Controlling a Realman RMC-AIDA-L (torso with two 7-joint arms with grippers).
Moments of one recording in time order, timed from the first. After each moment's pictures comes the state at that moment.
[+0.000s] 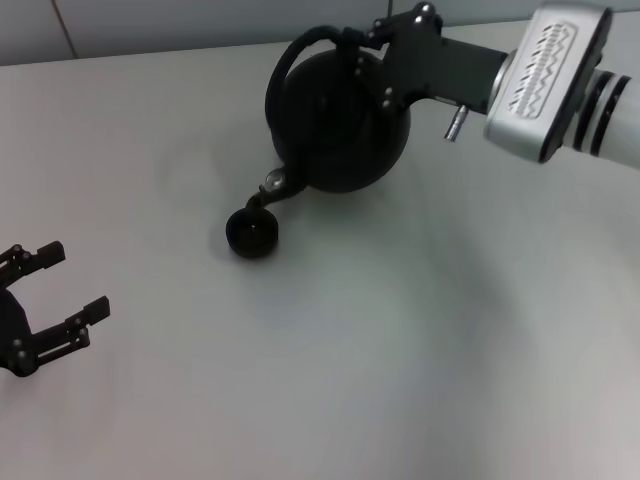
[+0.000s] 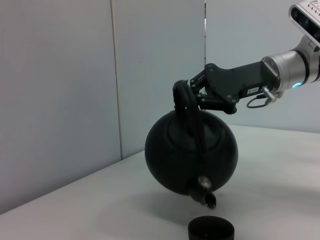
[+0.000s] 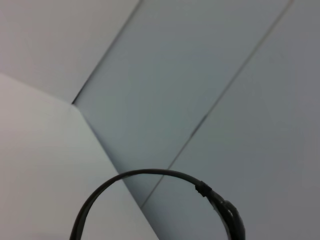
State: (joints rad) left arm -0.31 -2.01 0.47 0.45 1.95 1.64 -0.79; right arm 0.64 2.08 -1.07 -0.50 -1.33 -1.00 0.46
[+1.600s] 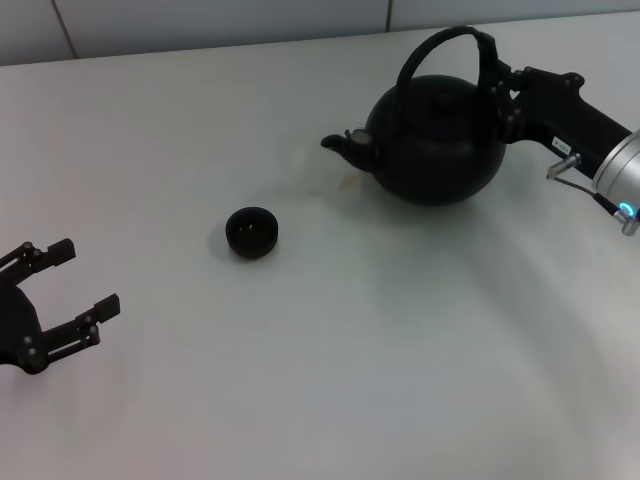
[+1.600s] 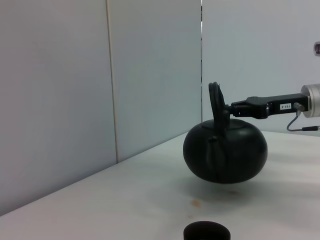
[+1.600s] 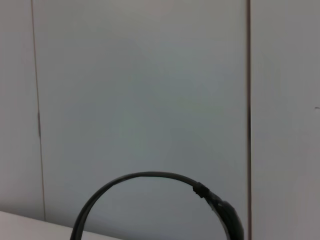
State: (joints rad) left arm -0.32 -2.02 0.47 0.45 1.95 1.64 -0.79; right arm 0.48 2.08 -0.85 -0.28 -1.11 -1.08 0.65
